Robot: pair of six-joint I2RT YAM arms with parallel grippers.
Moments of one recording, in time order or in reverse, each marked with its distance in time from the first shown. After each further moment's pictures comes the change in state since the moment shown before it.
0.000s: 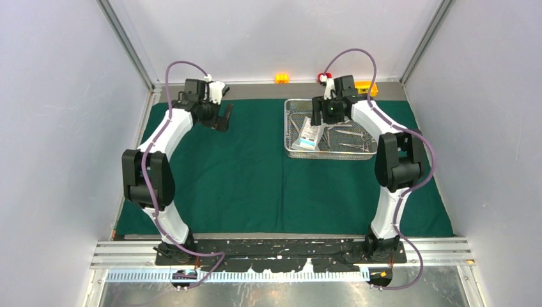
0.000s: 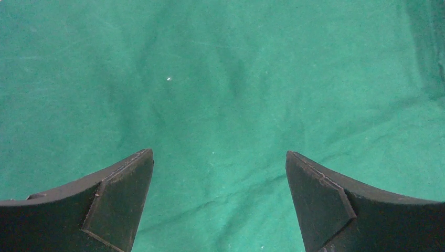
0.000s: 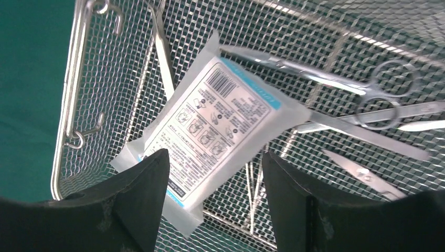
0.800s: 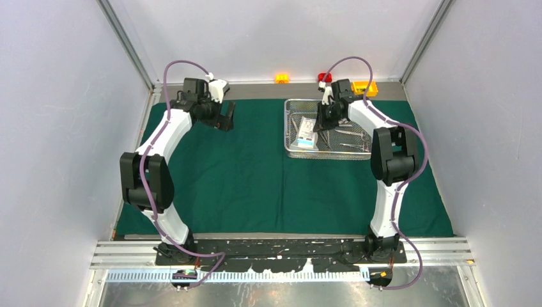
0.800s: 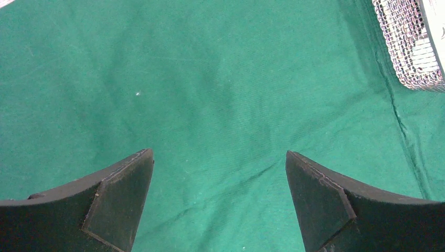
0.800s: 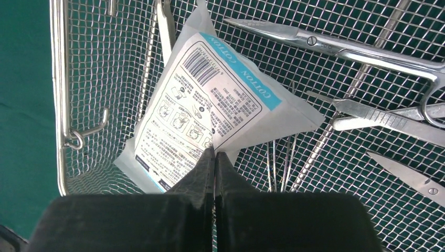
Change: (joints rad) left arm 0.001 -0.029 0.000 -0.003 0.139 -0.008; right arm 0.011 0.110 0.028 -0.051 -0.109 0.096
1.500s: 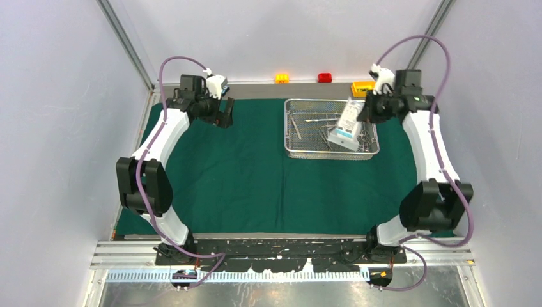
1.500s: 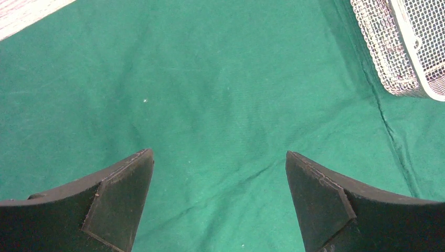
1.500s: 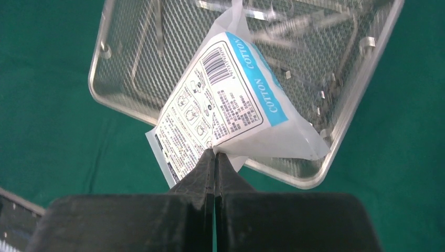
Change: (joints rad) left arm 0.000 -0.039 0.026 -0.016 0.005 0.000; right arm -0.241 -0.492 -0.058 -0.248 -0.062 -0.209
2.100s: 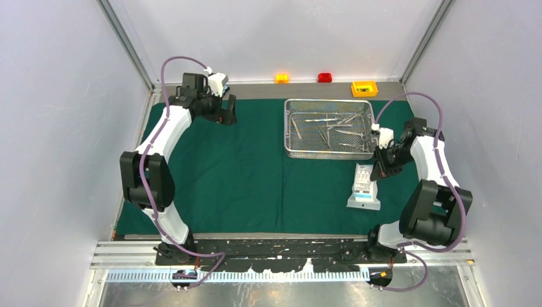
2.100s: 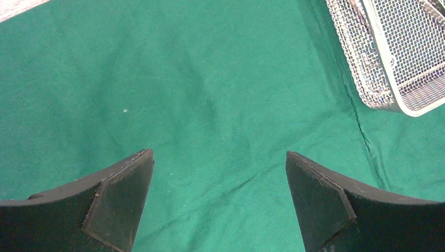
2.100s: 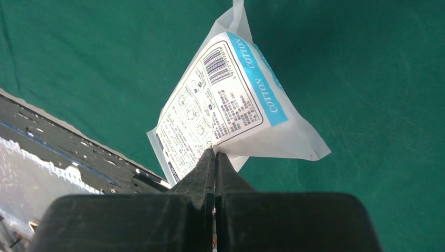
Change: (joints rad) left arm 0.000 0.056 0.039 0.011 0.054 -0.073; right arm -0.257 -0.156 -0.446 -0.322 -0.035 -0.454
